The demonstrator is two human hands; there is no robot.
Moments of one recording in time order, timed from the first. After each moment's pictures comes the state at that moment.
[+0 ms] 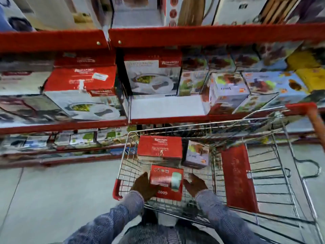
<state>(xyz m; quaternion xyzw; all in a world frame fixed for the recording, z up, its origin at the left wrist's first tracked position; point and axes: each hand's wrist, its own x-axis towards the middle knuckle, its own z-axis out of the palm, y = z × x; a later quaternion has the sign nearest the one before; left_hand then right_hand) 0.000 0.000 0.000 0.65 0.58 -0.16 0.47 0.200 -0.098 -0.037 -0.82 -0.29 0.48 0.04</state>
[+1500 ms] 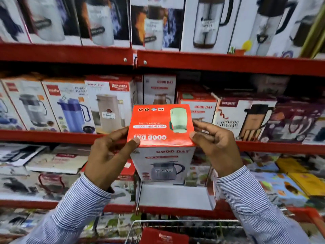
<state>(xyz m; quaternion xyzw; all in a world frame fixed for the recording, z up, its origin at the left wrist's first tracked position) -0.018 0.123 0.375 0.68 0.33 0.53 0.39 0.226 0.054 0.393 -0.52 -0.54 0.22 0.63</state>
